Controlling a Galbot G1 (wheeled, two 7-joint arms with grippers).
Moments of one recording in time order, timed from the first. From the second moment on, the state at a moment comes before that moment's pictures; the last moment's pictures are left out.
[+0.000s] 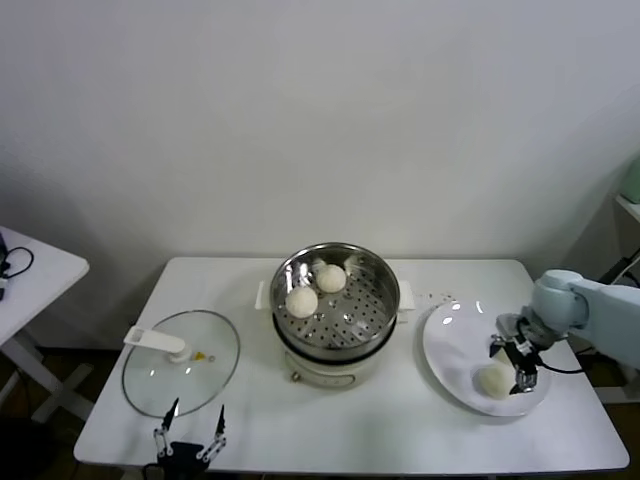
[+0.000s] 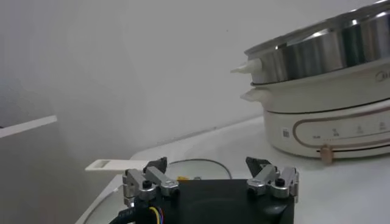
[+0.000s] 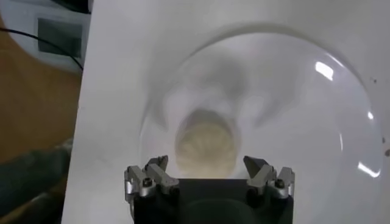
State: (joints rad) left arm 1.75 -1.61 -0.70 -1.79 0.22 -0.40 0.08; right arm 0.34 0.49 -1.44 1.40 0.12 -0.19 -0.98
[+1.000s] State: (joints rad) left arm 1.76 -1.61 -0.70 -1.79 0.24 -0.41 0.08; right arm 0.55 0.51 -1.50 1.41 0.21 -0.08 -1.02
